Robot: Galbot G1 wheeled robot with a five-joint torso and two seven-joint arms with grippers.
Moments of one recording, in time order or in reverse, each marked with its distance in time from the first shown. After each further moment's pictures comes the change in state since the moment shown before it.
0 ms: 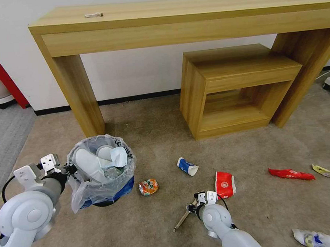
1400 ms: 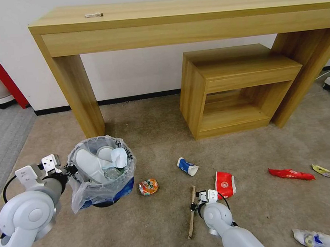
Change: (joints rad) left arm -0.007 0.001 0.010 0.009 0.007 0.000 0.002; right arm 0.011 -0.013 0.016 0.012 -0.045 0.038 -0.050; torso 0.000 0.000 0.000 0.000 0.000
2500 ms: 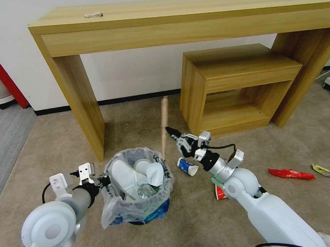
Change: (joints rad) left arm 0.048 -0.010 0.198 -0.127 -0.102 0.061 -0.009; right arm 0.169 -0.217 -0.002 0.338 -0.155 0.741 -1.185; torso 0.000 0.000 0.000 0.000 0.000
